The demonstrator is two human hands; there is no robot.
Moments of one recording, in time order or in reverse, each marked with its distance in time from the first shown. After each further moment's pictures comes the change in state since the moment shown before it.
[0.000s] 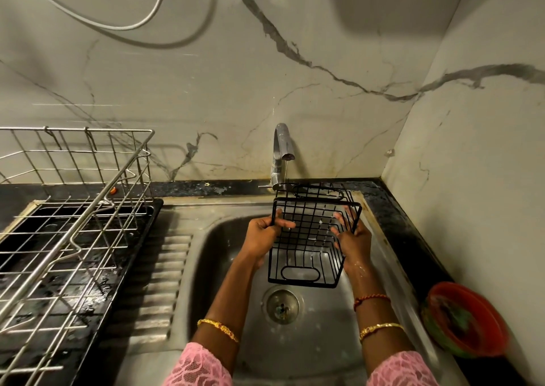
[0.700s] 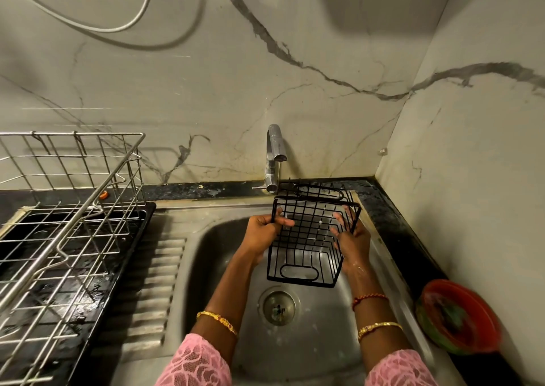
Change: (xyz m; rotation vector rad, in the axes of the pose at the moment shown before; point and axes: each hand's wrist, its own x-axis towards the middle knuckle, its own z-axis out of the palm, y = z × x) left_hand 0.018 -0.004 0.007 0.054 -0.016 -0.015; right_hand 0.001 -0.002 -0.008 0.009 0.040 -0.036
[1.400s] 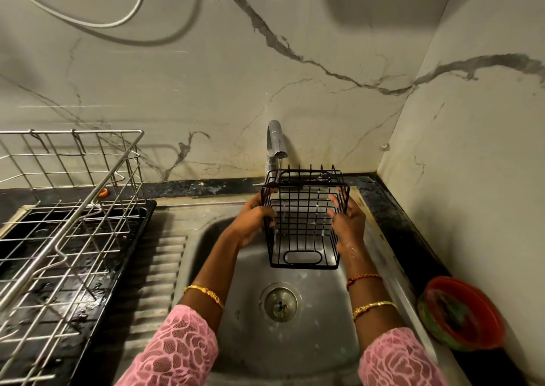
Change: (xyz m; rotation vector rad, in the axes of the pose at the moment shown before) left_hand 0.025 0.014 -0.031 -0.060 -0.110 -0.102; right_hand 0.005 -0.024 0.020 -0.037 -0.046 -0.095
